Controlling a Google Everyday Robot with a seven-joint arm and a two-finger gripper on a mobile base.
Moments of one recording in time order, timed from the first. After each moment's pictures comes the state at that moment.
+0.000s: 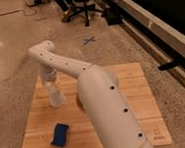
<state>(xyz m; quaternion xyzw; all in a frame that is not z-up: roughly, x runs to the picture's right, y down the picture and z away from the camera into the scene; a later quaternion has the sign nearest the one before) -0.252 0.033 0.862 -0.29 -0.28 -0.52 0.75</state>
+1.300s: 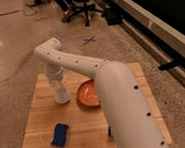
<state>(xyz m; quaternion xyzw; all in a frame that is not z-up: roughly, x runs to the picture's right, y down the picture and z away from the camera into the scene) -0.186 0.017 0.825 -0.26 -0.25 -0.51 0.78</state>
